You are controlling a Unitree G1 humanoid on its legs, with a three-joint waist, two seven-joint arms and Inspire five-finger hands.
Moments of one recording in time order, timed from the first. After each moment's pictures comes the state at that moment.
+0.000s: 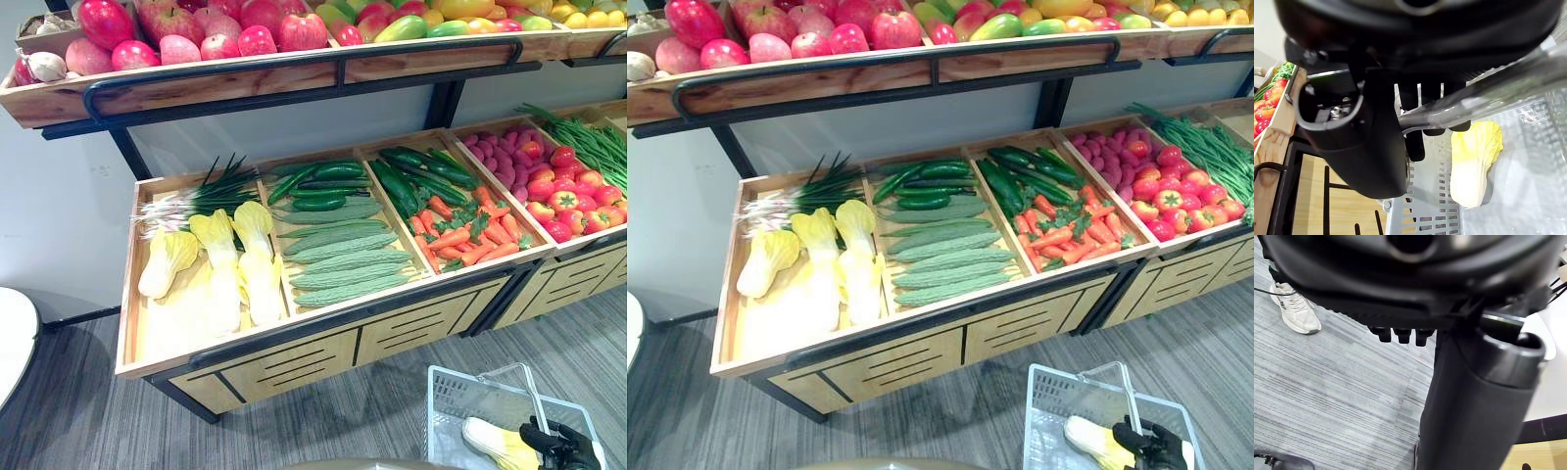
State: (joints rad) left arm 0.23 0.08 0.52 1.05 -0.11 -0.10 0.42; right arm 0.13 -0.32 -0.61 1.01 -0.12 -0.14 -0.10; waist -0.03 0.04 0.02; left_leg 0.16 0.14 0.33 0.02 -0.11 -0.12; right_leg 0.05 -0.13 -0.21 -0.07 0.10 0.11
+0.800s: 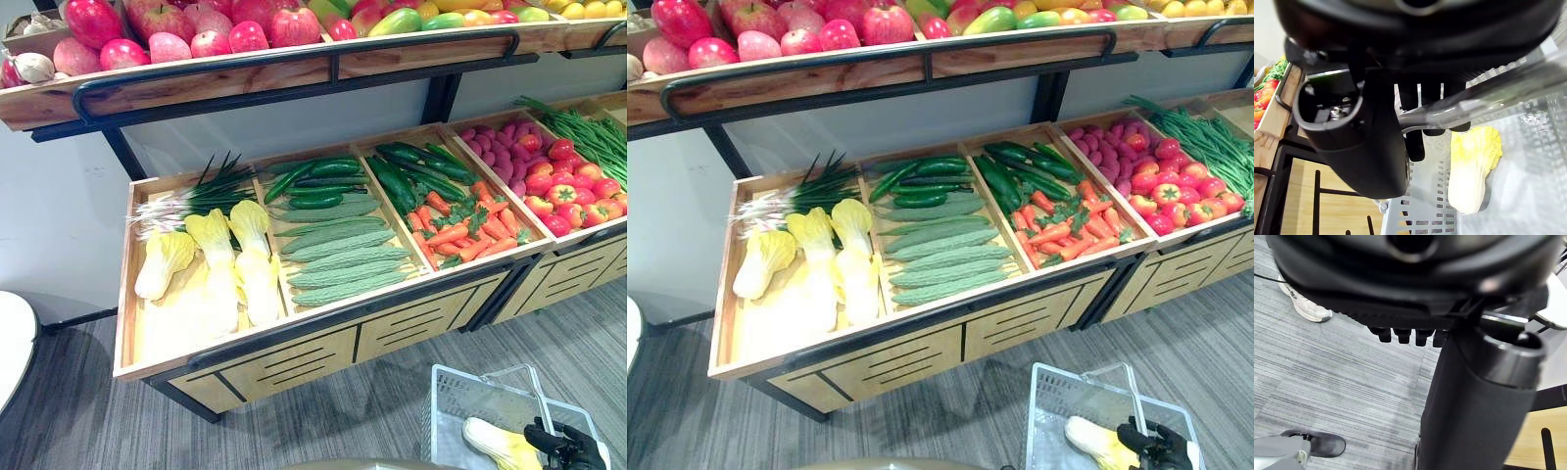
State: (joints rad) left arm 0.23 0.08 0.48 1.09 -0.11 -0.06 0.28; right arm 0.12 -0.35 -0.61 1.04 -0.12 -0.15 -0.10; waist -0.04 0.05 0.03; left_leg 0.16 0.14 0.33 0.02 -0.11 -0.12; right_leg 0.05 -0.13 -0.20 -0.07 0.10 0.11
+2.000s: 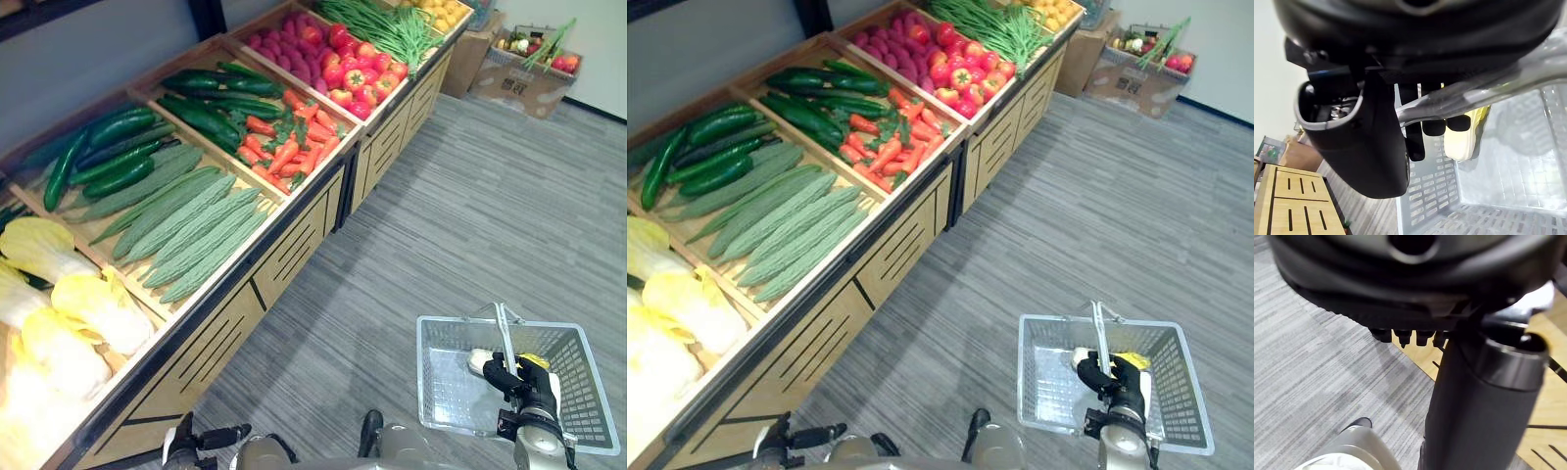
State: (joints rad) left arm 0.11 0.17 0.20 1.04 0.01 -0.06 0.16; right arm 0.06 -0.23 -0.47 0.84 -0.10 -0.21 -0.16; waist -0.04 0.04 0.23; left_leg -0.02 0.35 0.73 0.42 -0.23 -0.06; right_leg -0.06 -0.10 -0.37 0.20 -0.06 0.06
